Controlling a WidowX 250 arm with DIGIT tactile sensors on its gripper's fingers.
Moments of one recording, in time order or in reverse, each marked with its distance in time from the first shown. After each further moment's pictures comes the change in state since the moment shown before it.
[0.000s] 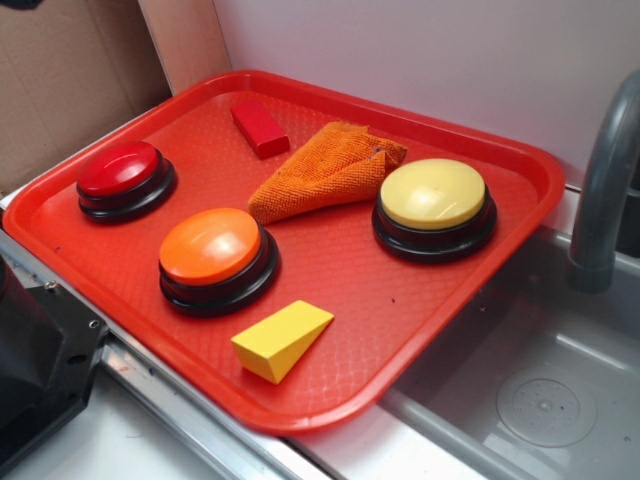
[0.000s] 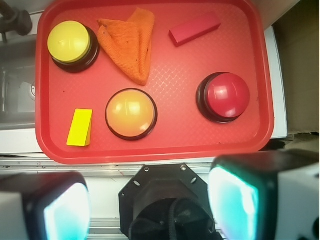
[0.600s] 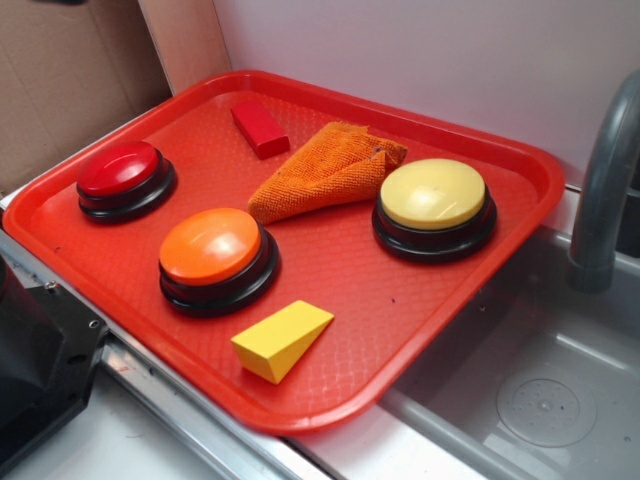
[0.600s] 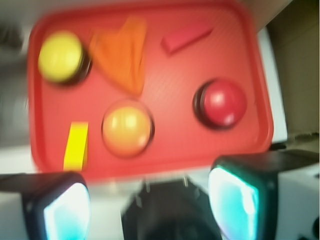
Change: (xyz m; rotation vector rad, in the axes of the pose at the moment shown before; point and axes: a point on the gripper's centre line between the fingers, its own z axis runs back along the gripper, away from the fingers) arm 0.039 0.010 -0.015 0.036 -0.096 0.186
